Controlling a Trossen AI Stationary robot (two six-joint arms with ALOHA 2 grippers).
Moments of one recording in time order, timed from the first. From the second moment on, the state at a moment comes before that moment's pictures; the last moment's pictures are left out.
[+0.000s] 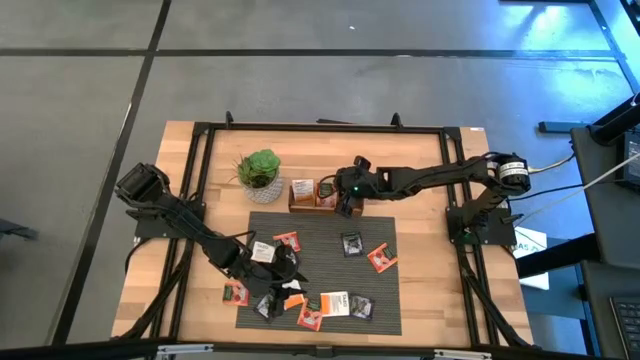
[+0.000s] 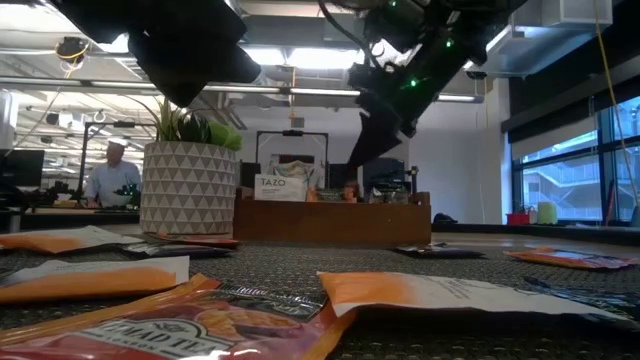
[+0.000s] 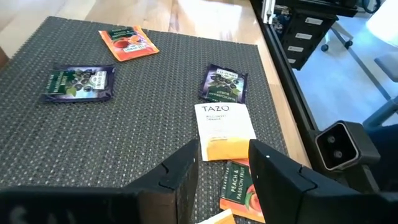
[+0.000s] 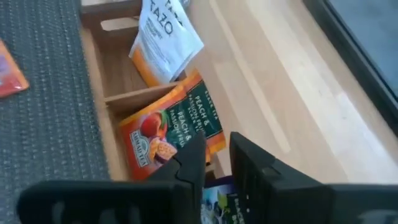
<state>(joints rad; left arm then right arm) -0.60 1.65 0.84 0.26 -0.39 -0.47 -0.07 1.66 1.04 -0.20 0.32 0.12</state>
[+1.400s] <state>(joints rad) -0.37 1.81 0.84 0.62 -0.22 -0.24 0.43 1.40 0.79 -0.68 0.36 0.99</state>
